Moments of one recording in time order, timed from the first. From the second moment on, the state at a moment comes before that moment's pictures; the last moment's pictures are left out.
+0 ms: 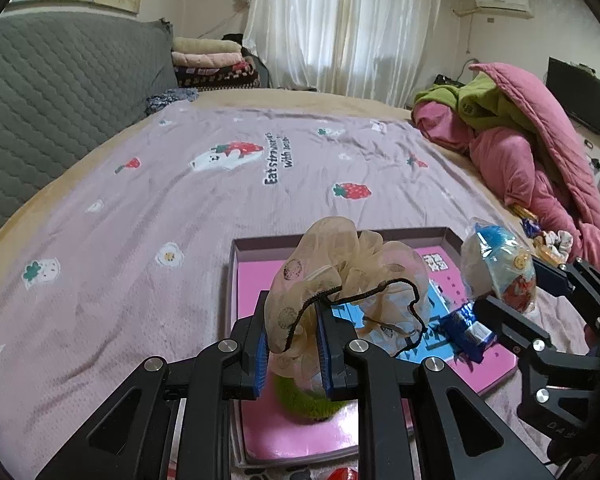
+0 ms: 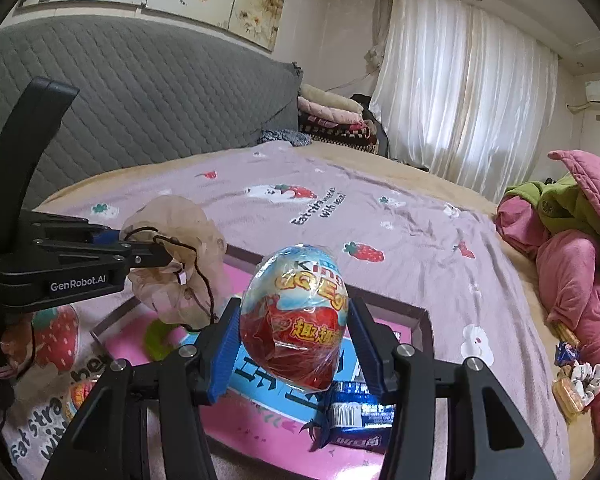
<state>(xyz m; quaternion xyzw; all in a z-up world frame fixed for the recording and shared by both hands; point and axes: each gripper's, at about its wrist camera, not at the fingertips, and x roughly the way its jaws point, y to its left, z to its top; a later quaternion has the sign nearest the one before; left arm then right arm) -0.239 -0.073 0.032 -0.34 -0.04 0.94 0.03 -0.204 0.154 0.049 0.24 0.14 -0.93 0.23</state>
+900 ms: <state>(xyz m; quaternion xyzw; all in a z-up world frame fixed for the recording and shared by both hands) -0.248 -0.065 0.008 -0.38 -0.03 0.92 0.02 -0.214 0.155 0.020 0.29 0.16 -0.92 0.22</state>
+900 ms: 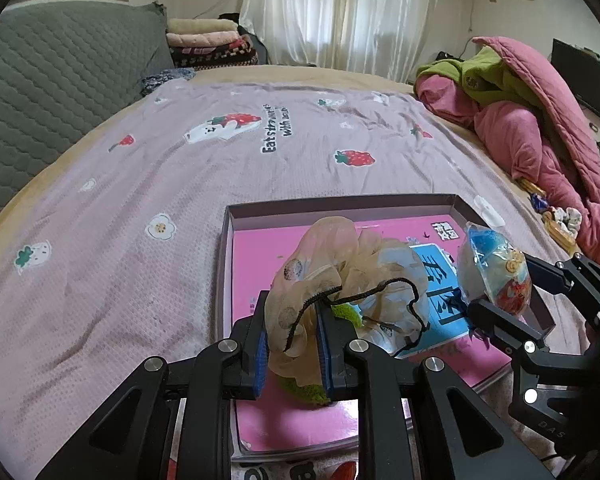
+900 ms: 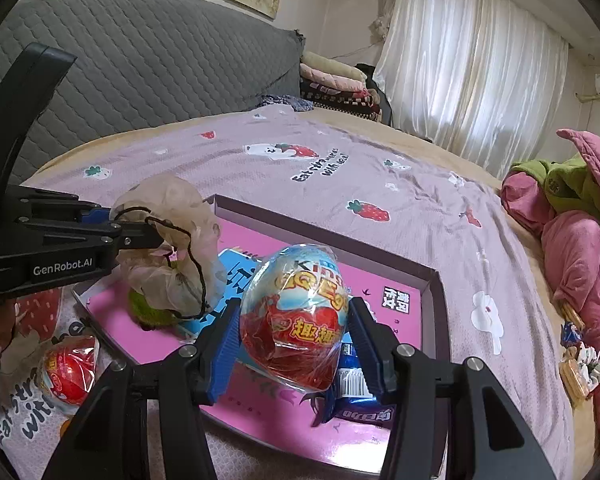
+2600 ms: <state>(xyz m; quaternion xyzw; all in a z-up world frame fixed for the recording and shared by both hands) -0.255 -0.070 -0.005 -0.42 -0.03 0.91 0.01 -0.238 0.152 -0.018 0.36 0.16 -0.90 0.20</state>
